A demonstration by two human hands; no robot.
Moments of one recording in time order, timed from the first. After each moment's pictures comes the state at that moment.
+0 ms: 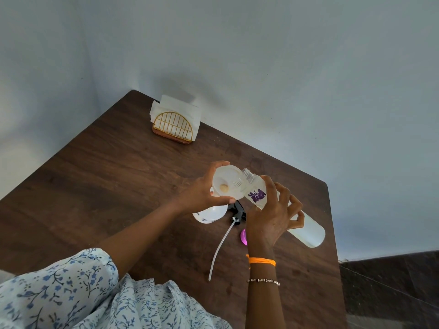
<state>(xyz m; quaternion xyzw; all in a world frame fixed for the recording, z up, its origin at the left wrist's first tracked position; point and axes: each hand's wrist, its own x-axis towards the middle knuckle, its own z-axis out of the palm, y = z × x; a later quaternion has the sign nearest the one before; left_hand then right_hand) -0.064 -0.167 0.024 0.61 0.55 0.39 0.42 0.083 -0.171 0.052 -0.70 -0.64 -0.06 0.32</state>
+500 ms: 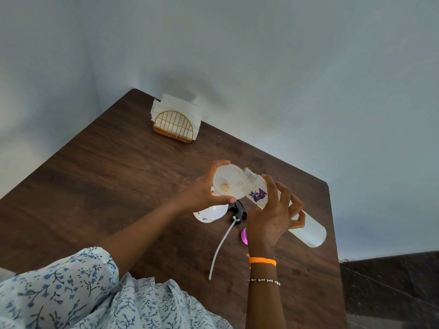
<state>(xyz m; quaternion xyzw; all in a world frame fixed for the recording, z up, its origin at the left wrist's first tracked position) -0.064 -0.168 0.026 0.61 0.55 0.39 0.42 0.084 -0.170 0.051 -0.70 -0.64 -0.06 0.31</state>
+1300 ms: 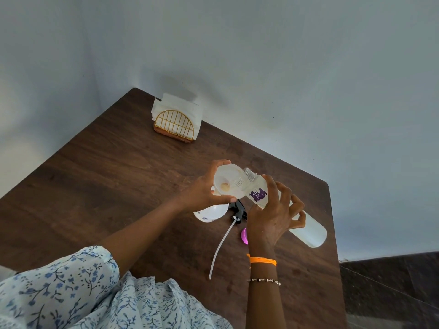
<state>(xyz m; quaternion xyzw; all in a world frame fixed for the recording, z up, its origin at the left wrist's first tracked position) -0.064 -0.168 0.025 0.61 0.55 0.38 0.43 0.085 -0.171 0.051 -0.70 -0.64 -0.06 0.31</state>
